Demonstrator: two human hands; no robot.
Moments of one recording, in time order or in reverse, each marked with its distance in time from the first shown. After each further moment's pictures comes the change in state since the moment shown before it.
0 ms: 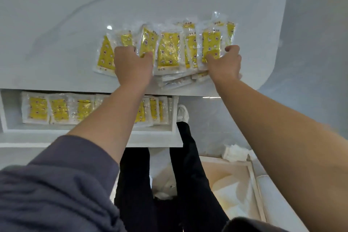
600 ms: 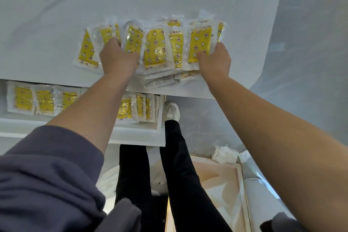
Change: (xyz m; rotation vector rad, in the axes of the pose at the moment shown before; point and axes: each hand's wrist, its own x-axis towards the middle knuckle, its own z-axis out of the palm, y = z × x) left_hand 0.005 0.016 0.026 0.098 -0.013 -0.106; right_hand 0.026 0.008 -0.023 0.150 -0.164 -0.157
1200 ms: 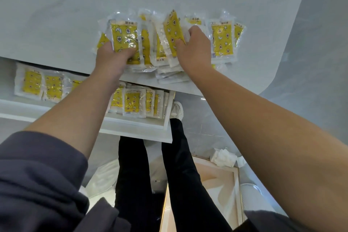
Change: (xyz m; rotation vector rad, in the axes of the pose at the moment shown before) left_hand 0.005 -0.055 -0.042 -0.572 -0.157 -0.140; right_hand -0.030 -0.052 0.063 -0.180 -0.138 -0.340
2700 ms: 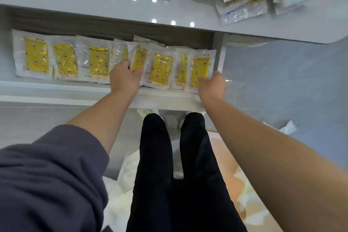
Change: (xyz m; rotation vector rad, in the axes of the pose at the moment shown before) left_hand 0.070 -0.219 -0.090 0.666 -0.020 0.097; right_hand -0.130 0.107 0.209 0.124 0.045 0.591
